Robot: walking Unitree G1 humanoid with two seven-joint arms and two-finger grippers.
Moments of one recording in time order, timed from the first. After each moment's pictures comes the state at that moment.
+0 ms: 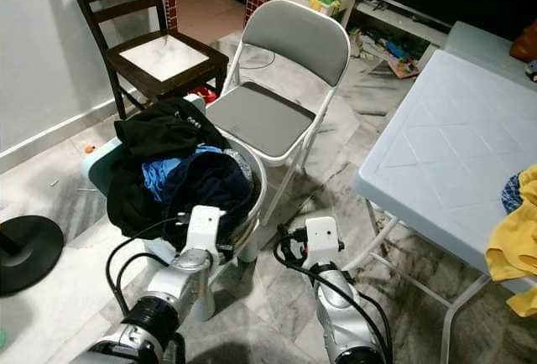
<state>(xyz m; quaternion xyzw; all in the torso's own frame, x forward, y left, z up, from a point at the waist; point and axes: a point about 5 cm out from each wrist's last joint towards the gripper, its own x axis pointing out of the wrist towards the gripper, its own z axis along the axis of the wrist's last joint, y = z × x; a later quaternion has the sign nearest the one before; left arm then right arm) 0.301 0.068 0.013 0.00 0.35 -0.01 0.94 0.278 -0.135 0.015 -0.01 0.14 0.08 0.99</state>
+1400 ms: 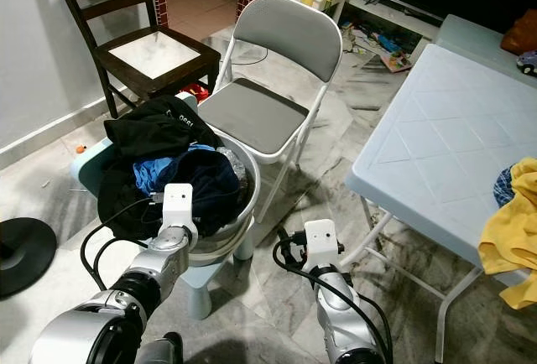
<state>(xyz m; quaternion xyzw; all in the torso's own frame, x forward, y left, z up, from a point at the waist) 0.331 0.103 0.032 0.02 0.27 0.03 0.96 0.276 -0.136 0.012 -0.02 0.15 0.08 0.99</state>
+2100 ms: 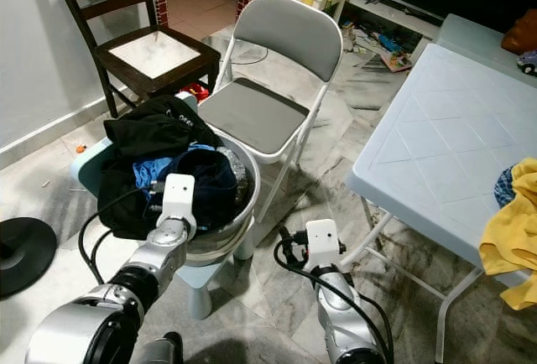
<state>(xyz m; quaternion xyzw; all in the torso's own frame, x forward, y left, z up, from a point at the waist) 0.351 0.098 0.063 0.13 0.15 -0.03 0.98 0.276 -0.137 0.012 -0.02 0.15 0.07 0.99</state>
